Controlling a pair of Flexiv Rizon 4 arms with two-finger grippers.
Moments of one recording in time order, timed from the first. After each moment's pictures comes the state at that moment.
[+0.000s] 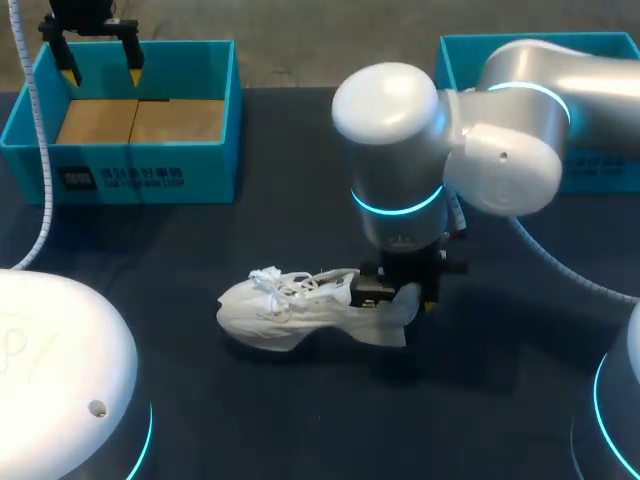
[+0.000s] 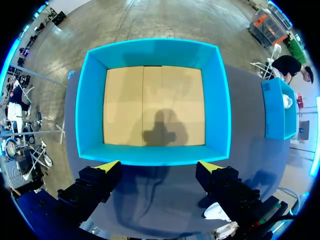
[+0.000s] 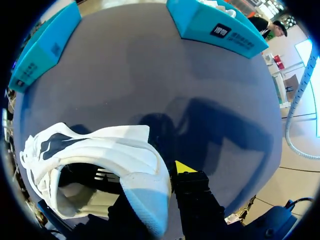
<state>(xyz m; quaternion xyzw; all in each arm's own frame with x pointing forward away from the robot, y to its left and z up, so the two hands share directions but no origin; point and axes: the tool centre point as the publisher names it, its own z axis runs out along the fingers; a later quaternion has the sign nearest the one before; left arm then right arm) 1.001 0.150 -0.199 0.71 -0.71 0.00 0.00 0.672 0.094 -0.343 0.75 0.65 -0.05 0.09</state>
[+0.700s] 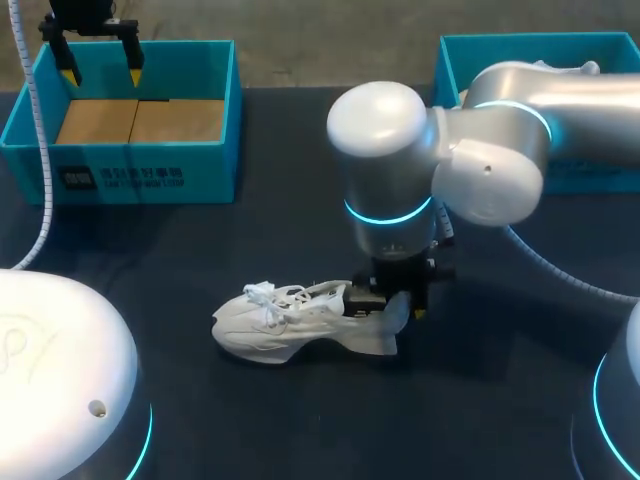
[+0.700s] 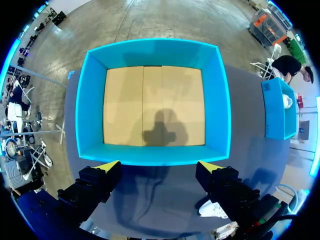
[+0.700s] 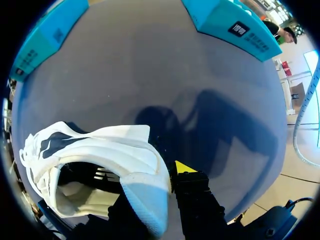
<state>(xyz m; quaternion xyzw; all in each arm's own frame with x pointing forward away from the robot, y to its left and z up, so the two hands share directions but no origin) 1.001 0.150 -0.199 0.71 -0.71 0.00 0.00 0.679 0.103 -0.374 0.74 0.67 -0.06 0.07</state>
